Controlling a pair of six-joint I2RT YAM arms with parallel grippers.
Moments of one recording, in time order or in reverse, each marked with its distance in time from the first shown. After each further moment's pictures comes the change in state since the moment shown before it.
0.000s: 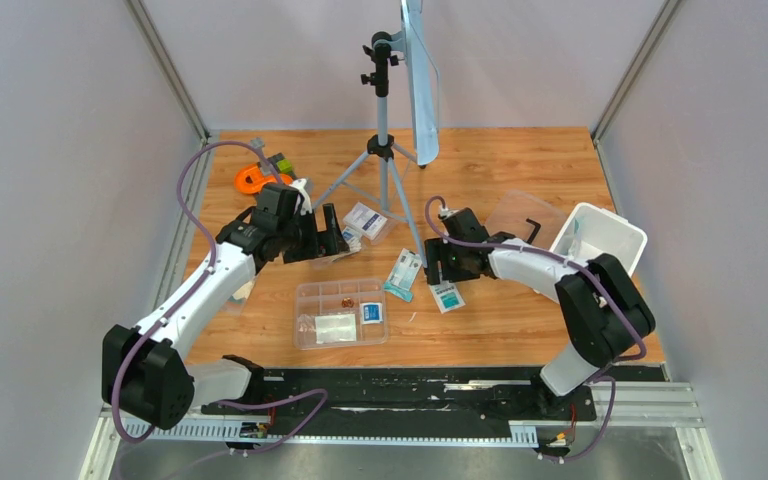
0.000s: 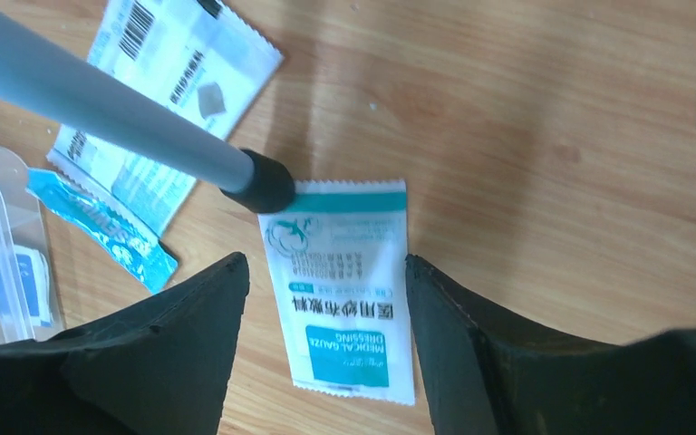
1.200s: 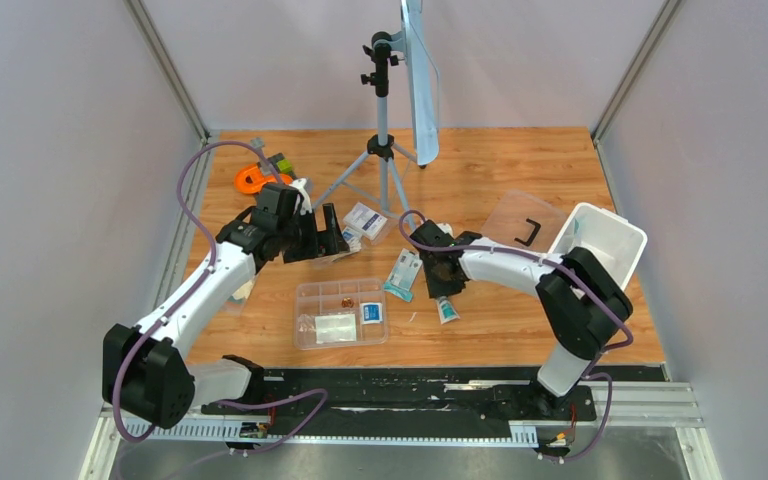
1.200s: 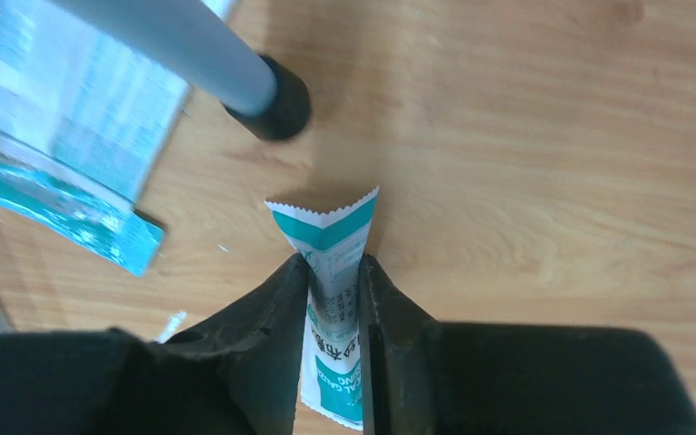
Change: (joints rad) left arm 0.003 0.003 0.000 0.003 0.006 0.003; right arm 0.203 0.127 0.181 -0.280 0.256 0.171
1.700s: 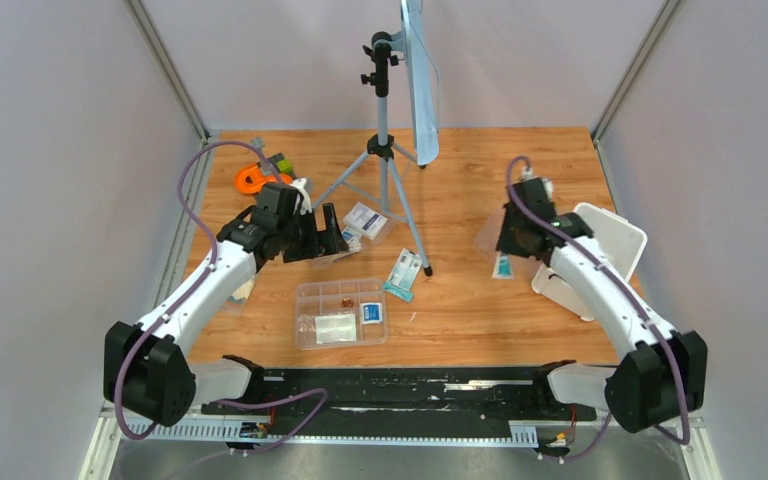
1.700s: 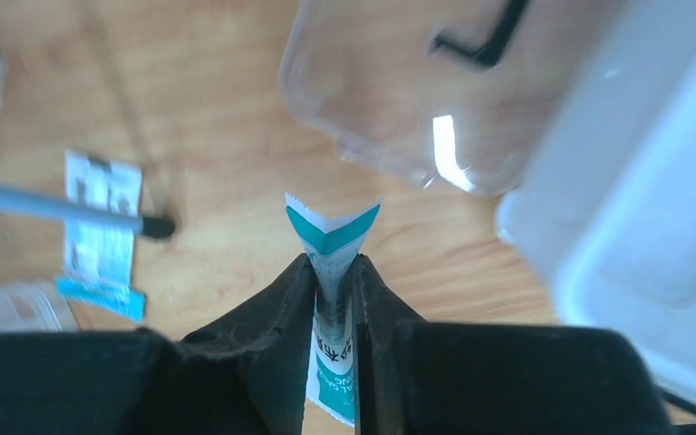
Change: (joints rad) left arm 0.005 0.010 0.000 0.005 0.003 0.007; right arm -0.350 -0.417 -0.007 -0.172 0.022 -0.032
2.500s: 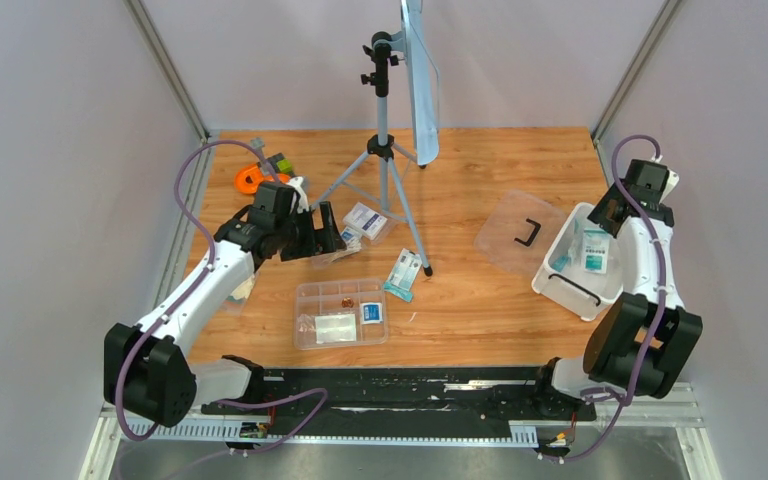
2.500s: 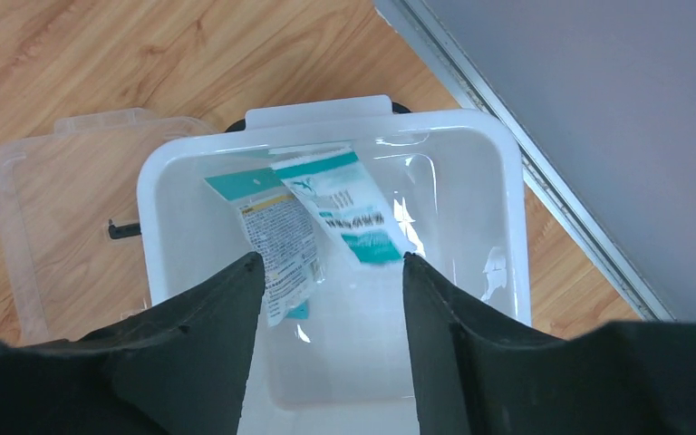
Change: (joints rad) left arm 0.024 -0.002 0.000 0.003 0.006 0.015; right arm -0.763 0.119 0.138 0.185 0.010 -0.219
